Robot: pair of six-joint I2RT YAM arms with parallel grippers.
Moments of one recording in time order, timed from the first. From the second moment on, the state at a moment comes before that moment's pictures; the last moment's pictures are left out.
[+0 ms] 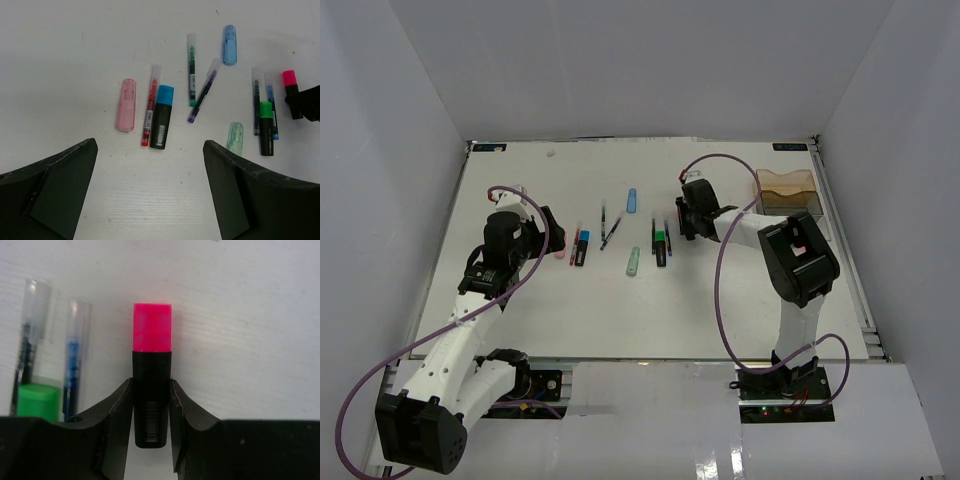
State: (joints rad) left arm -0.21 0.89 0.72 -0.28 -0.08 -0.35; right arm 0.51 1.96 1.19 -0.02 0.16 0.17
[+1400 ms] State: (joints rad) left arm -0.21 0.89 0.72 -0.28 -0.08 -0.35; right arm -0.10 1.43 0.81 -0.15 0.22 0.92
